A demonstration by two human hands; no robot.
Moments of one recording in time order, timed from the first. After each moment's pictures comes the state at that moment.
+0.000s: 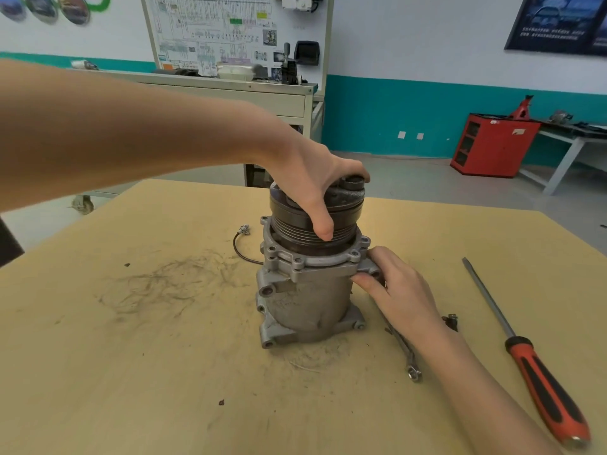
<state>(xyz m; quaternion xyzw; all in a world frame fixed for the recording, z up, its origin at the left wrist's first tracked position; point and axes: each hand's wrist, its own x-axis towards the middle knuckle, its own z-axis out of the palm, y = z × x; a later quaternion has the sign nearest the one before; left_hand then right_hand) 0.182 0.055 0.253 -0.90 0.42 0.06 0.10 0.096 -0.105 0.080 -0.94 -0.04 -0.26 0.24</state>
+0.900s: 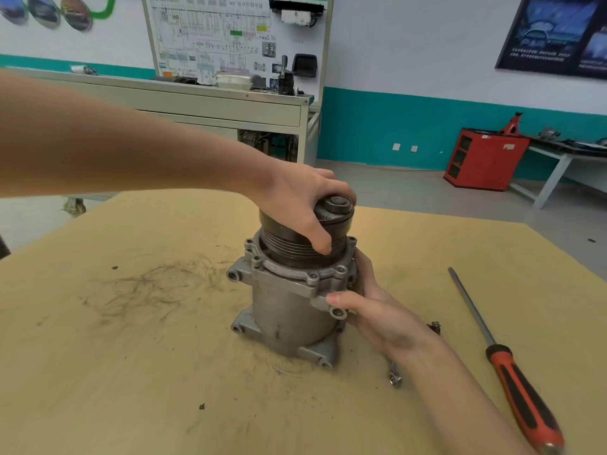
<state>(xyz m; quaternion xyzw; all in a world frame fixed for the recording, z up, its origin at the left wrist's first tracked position) 0.165 0.059 0.249 -0.89 0.45 0.08 0.04 0.087 -0.086 0.086 -0.70 -0.05 0.02 0.71</state>
